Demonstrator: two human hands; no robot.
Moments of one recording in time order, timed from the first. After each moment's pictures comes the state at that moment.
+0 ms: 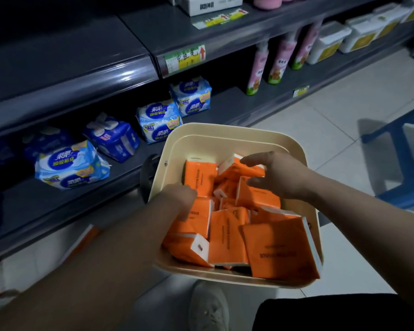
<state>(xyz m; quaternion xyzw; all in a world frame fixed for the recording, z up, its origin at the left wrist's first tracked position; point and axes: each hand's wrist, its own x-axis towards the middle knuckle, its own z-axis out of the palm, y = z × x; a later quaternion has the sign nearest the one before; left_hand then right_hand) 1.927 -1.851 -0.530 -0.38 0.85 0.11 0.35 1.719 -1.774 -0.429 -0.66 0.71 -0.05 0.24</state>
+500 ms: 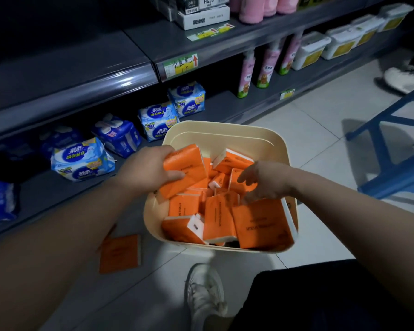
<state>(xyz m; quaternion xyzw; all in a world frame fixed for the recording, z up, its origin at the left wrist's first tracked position) 1.986 -1.831 -0.431 -0.50 0.84 0.19 -0.04 1.729 -1.735 -0.412 -0.65 0.69 0.11 0.30</state>
